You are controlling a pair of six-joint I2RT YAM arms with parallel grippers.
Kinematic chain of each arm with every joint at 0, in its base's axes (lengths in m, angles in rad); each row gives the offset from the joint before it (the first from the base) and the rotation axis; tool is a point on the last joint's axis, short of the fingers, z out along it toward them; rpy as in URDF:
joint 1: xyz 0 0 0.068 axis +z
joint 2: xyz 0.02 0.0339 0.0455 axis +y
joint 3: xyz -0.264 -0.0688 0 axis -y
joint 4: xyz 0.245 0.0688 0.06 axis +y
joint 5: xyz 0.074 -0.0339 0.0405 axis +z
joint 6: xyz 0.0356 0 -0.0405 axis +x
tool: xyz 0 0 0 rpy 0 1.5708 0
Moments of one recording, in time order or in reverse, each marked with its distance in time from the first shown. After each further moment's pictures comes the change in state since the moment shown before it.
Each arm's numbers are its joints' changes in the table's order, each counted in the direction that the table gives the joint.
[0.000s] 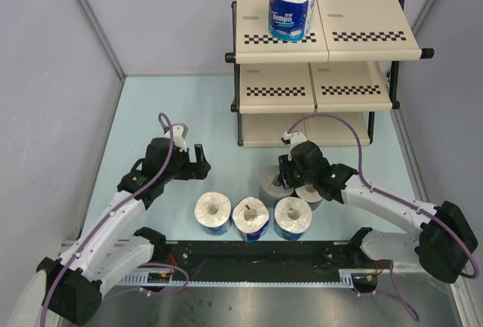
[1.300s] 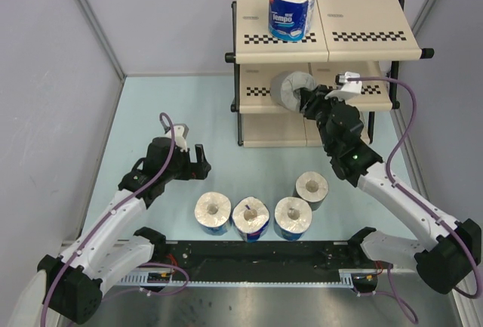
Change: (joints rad) left arm 0.000 0.015 0.000 0.000 0.000 0.000; right arm -0.187 -0.068 0.242 -0.500 -0.381 -0.015
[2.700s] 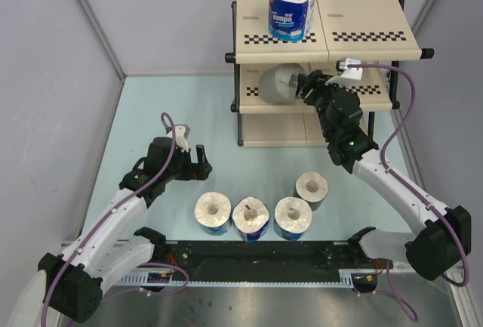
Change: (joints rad) left arm 0.000 0.011 0.000 0.000 -0.023 0.000; right arm -0.068 0.127 0.091 -0.090 0.039 -0.038
